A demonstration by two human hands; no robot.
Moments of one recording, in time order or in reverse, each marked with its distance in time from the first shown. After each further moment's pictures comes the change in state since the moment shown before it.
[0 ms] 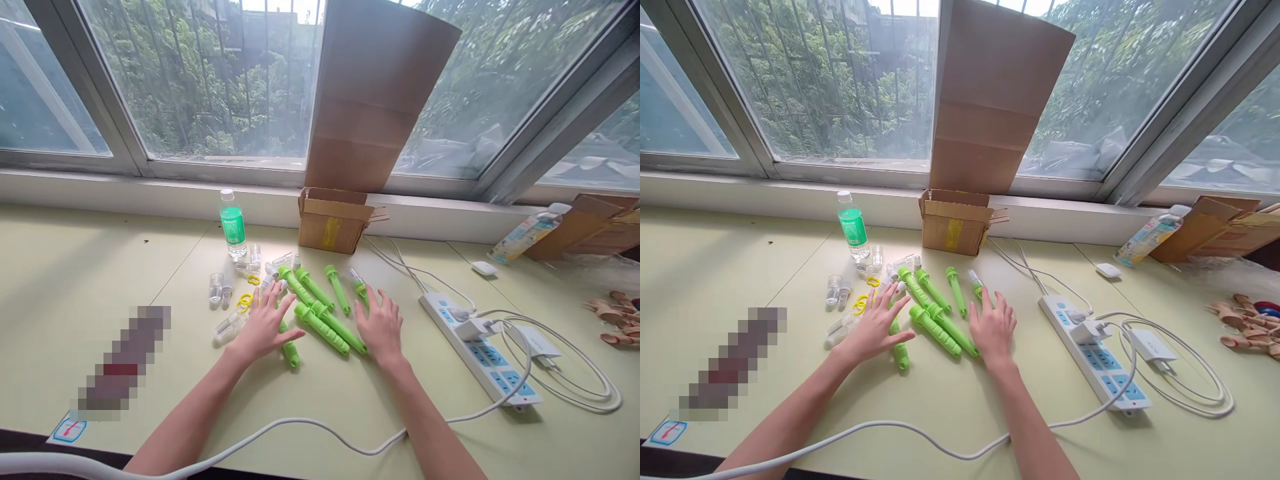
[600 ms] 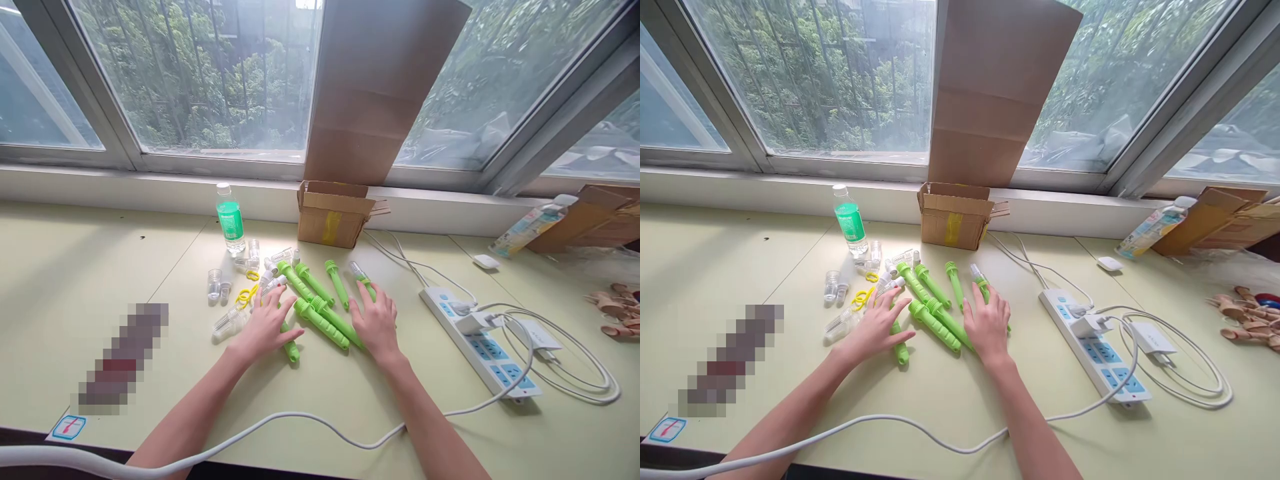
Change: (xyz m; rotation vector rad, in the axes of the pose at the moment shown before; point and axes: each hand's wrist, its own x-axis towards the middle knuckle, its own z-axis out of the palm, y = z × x) left_hand -0.001 0.004 0.005 -0.037 -0.089 0.001; right_hand -0.005 0.001 0.008 0.120 0.104 -0.177
